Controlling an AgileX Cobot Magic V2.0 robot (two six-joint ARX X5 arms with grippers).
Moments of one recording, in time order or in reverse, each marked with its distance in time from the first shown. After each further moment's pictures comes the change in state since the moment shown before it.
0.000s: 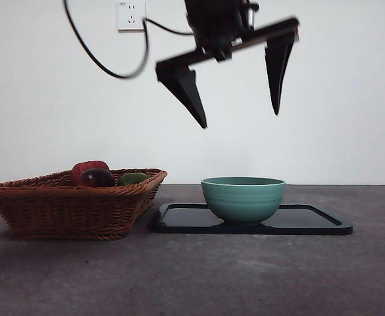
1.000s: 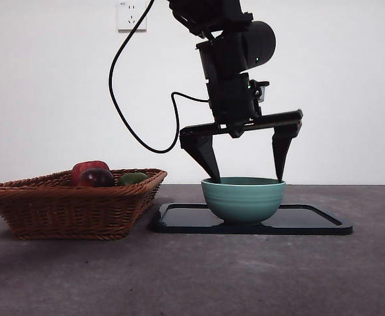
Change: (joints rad) left arm 0.048 0.252 0.105 0.155 -0.036 0.080; right arm 0.000 0.000 0.000 0.000 0.000 0.000
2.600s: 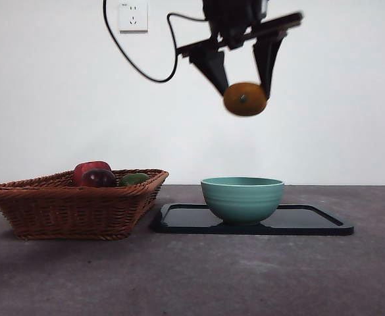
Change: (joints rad) left arm -0.036 0.015 0.501 -0.421 -0.007 0.082; right arm 0.000 0.000 0.000 0.000 -0.001 0.000
